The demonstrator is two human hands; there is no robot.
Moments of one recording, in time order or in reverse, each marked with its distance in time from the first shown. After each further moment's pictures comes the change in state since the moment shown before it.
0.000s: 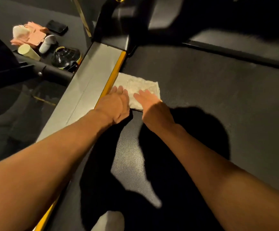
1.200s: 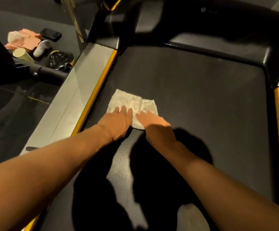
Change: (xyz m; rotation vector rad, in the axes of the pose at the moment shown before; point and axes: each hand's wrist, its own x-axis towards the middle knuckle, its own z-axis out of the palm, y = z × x) left_hand -0.097 0.055 0.036 0.201 -0.068 0.151; right_hand -0.123 -0.022 0.001 -0.243 -0.124 0.158
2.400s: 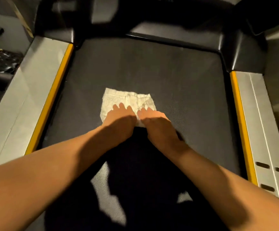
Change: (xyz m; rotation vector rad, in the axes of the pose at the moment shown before) left_hand 0.031 0.091 -0.027 -0.096 0.226 0.013; right_hand -0.028 0.081 0.012 -0.164 0.237 0.084
